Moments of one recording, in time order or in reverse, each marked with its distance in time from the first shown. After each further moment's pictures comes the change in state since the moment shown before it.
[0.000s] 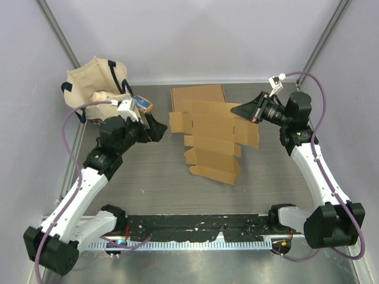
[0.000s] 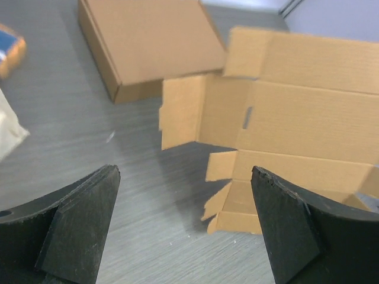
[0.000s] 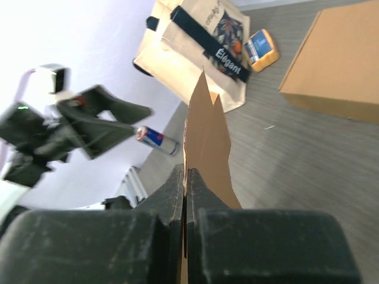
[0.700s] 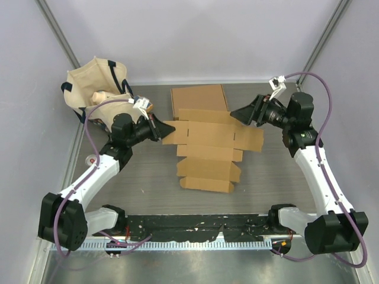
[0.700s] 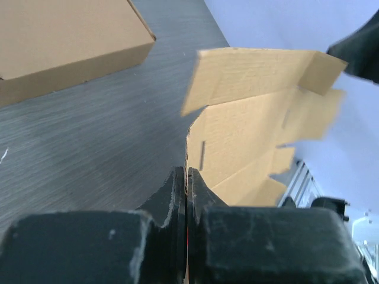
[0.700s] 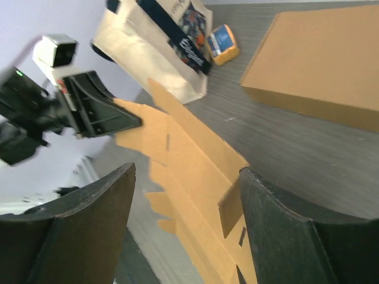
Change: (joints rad) left arm 0.071 0.268 -0.163 0.485 0.409 -0.209; right arm -0.029 -0.052 -0.039 -0.051 -0.009 -0.080
